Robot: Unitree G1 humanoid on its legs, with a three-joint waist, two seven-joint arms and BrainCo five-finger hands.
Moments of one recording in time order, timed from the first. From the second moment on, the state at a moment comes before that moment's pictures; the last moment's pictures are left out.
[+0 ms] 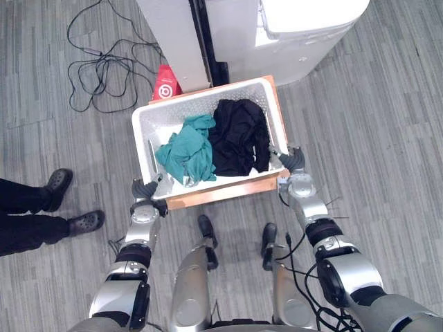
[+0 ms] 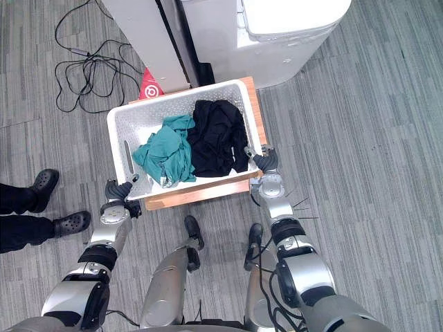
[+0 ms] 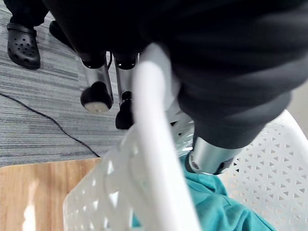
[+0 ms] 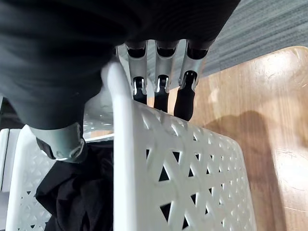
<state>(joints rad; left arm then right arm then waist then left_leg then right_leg) -0.47 0.25 0.08 0.80 -0.13 -0.04 0.38 -0.68 -0.10 0.03 0.80 0.04 -0.02 -0.28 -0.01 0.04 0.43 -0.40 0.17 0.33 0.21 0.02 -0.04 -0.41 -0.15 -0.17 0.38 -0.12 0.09</state>
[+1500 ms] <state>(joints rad) 0.27 0.14 -0.03 0.05 -0.08 0.01 0.28 0.10 -0.08 -0.02 0.04 -0.16 0.03 -0.21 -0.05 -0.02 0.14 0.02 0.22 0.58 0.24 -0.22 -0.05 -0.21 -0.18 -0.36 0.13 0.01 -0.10</state>
